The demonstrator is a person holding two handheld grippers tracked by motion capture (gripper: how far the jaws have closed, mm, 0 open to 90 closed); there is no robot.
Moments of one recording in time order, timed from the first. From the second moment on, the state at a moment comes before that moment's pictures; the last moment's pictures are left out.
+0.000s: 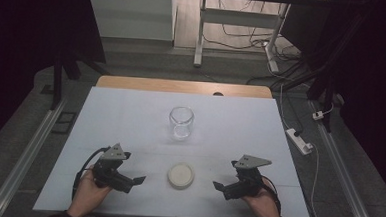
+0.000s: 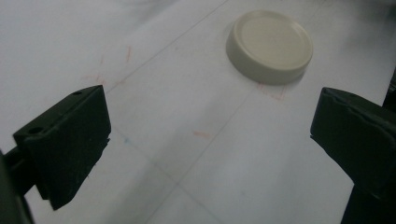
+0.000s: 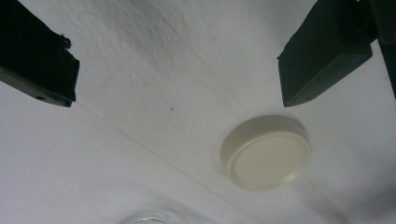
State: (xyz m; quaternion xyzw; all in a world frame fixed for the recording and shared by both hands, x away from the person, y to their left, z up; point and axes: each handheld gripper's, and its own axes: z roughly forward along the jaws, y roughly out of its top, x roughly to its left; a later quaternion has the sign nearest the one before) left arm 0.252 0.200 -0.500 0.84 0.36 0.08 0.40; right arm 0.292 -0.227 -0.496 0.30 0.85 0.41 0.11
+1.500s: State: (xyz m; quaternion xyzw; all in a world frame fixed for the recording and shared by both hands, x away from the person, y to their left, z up) left arm 0.180 0.285 -0.525 0.80 0.48 0.11 0.35; right arm 0.250 -0.311 -0.498 0.42 0.82 0.38 0.13
